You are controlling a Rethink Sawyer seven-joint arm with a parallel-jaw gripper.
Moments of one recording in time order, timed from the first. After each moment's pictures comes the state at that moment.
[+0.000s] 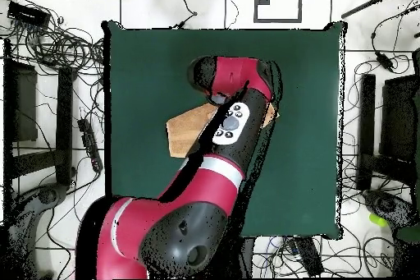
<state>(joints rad) 0.07 0.09 -0.65 0.77 0.28 0.91 1.91</state>
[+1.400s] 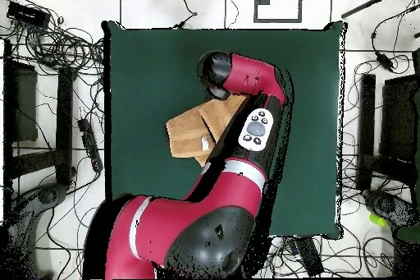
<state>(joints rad) 0.02 0.03 -0.49 0.83 0.38 0.81 1.91</state>
